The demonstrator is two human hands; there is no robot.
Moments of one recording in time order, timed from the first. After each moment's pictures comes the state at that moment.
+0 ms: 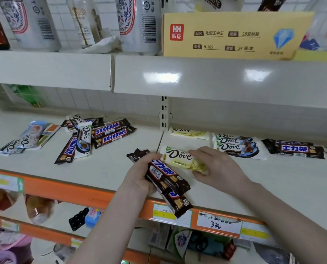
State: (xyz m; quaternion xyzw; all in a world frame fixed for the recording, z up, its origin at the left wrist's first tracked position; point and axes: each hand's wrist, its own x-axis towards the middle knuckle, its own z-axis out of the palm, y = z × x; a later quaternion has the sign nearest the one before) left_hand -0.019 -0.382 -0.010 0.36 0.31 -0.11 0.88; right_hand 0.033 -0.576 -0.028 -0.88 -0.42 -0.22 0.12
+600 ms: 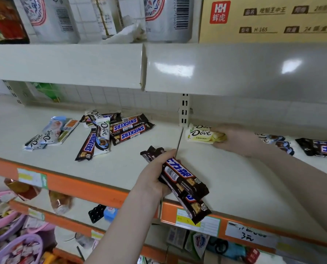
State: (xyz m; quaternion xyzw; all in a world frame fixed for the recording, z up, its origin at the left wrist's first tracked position) left_hand -0.019 -0.360 -0.014 0.33 0.32 -0.11 0.88; right_hand 0.134 -0.555 -0.022 -0.94 -0.30 -0.10 0.12
